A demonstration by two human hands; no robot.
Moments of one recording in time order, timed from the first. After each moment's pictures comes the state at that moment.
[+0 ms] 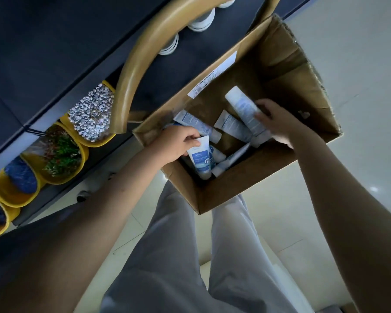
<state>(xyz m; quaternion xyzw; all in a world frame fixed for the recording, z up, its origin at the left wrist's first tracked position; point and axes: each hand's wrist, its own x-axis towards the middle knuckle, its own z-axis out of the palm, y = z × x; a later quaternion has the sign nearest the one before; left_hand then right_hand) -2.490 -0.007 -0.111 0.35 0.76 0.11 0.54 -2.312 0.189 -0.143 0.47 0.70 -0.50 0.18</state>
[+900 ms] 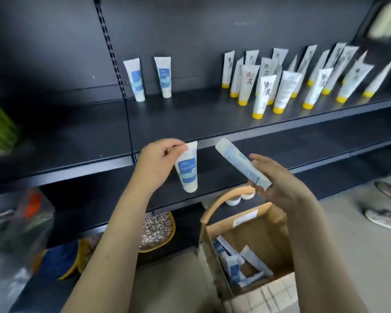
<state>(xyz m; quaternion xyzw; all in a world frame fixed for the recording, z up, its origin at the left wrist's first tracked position) -2.553 -0.194 0.302 0.27 0.80 0.53 0.06 -2.393 0.020 0.283 0.33 0.56 -0.75 -0.09</state>
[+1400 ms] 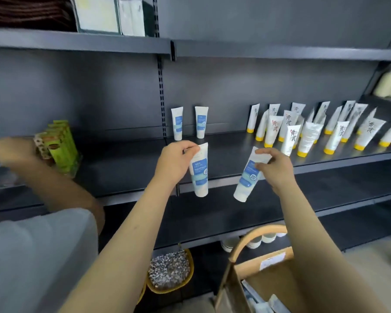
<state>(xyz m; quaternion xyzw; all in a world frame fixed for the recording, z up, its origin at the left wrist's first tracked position) -2.612 -0.255 0.358 0.27 0.79 0.55 -0.01 -2.500 -0.031 0.335 0.28 0.76 -0.49 -0.31</state>
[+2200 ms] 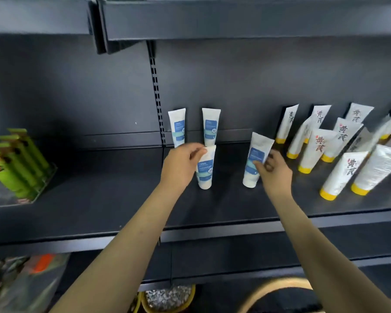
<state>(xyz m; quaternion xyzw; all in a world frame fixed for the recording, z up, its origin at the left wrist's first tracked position) -2.760 -0.122 0.324 0.24 0.85 0.45 -0.10 -2.693 0.098 0.273 0.21 0.77 -0.50 -0.33</state>
